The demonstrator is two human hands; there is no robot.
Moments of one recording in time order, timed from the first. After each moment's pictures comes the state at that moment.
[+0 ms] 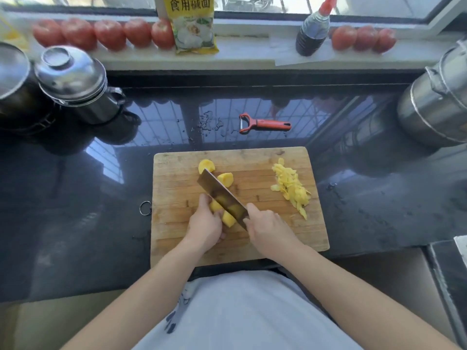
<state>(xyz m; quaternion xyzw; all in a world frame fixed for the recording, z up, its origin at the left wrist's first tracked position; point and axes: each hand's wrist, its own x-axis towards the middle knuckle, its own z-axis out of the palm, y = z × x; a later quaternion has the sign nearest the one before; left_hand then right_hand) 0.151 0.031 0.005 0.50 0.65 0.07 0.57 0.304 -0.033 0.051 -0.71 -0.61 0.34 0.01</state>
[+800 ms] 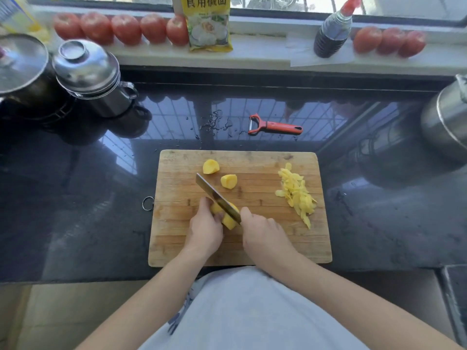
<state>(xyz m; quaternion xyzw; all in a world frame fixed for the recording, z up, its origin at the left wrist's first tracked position) 0.155 0.017 -0.012 0.51 0.69 0.10 0.50 0.298 -0.029 0.052 -0.69 -0.67 0.29 -0.04</state>
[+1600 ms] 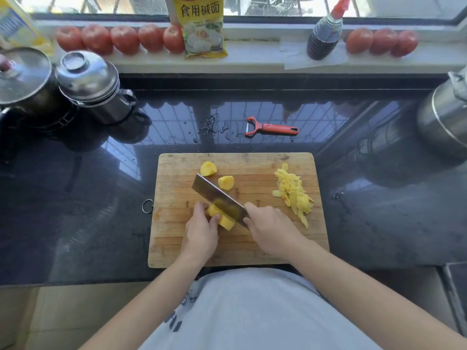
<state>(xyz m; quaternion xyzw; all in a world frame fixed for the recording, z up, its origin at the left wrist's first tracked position) 0.154 0.009 -0.004 0.51 0.70 0.12 0.48 0.335 -0.018 0.054 -0.66 -0.67 0.33 0.00</state>
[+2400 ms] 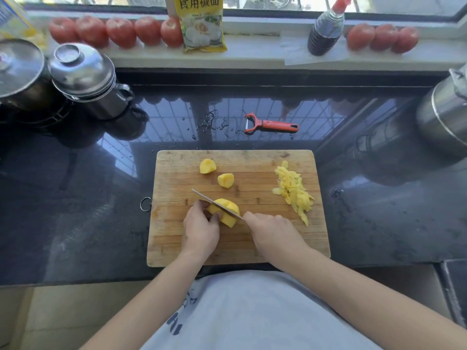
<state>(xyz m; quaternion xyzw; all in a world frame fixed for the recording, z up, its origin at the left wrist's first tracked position) 0.154 0.014 -0.016 0.51 0.71 0.17 0.46 0.328 -0.036 0.049 -0.64 -0.73 0.23 -0.06</state>
